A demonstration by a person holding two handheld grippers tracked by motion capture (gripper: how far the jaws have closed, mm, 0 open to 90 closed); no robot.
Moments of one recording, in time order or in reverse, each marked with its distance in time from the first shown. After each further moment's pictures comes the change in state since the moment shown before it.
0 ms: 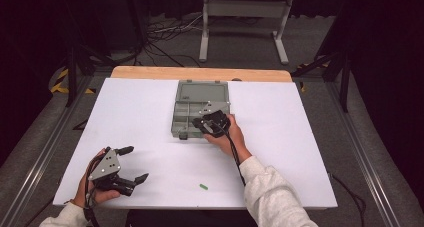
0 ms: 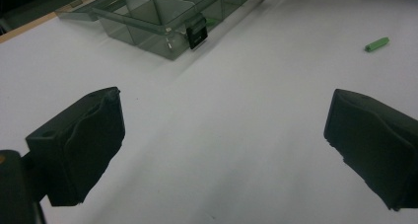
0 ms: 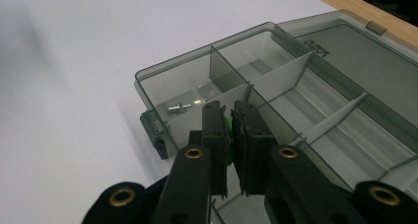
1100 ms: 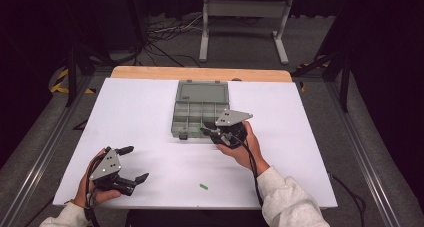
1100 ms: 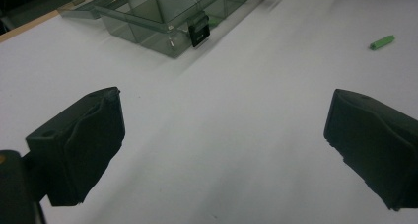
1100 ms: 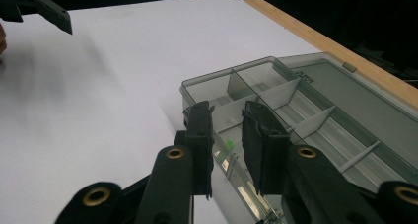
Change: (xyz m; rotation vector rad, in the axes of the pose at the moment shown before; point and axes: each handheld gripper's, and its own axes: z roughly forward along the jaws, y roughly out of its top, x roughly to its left) left arm 0.000 0.000 0.001 0.009 0.005 0.002; right arm 0.021 -0.013 -0.070 -0.139 0.008 -0.073
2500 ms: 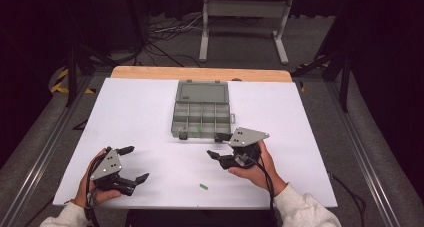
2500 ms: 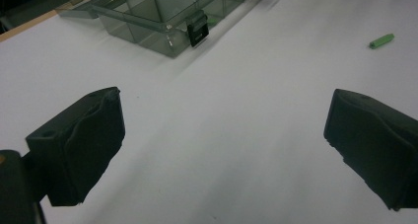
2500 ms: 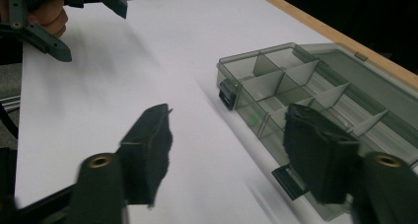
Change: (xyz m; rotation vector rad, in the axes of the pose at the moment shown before) left arm 0.000 0.001 0.001 0.003 0.003 0.007; right arm 0.030 -0.019 -0.046 0.000 0.026 -0.018
